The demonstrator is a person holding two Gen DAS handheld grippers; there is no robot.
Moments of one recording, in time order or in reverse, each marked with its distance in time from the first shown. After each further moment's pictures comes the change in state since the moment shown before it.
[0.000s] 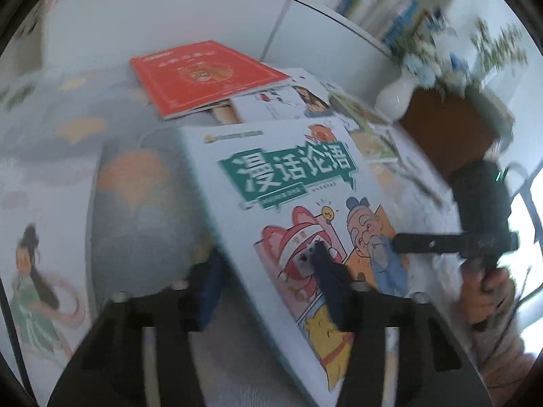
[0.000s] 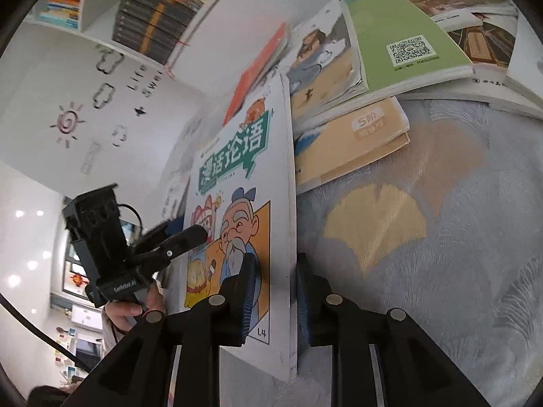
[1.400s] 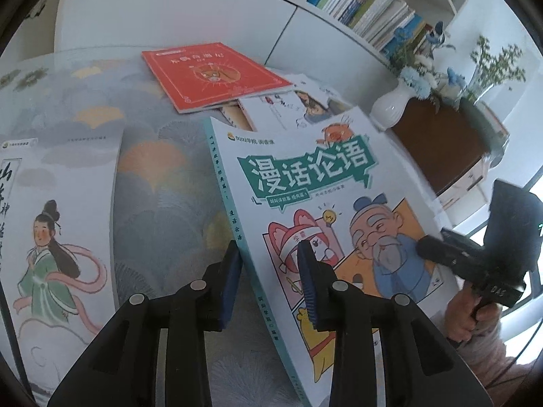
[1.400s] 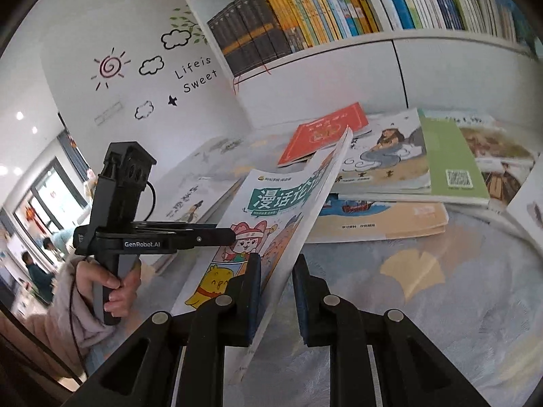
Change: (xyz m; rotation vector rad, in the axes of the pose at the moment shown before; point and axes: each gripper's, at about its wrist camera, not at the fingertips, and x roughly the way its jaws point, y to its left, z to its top) left arm -0.022 0.003 -0.005 -0.015 -0.002 -0.028; right arm -0.012 0.091 -0.035 -0.431 -0.214 -0.157
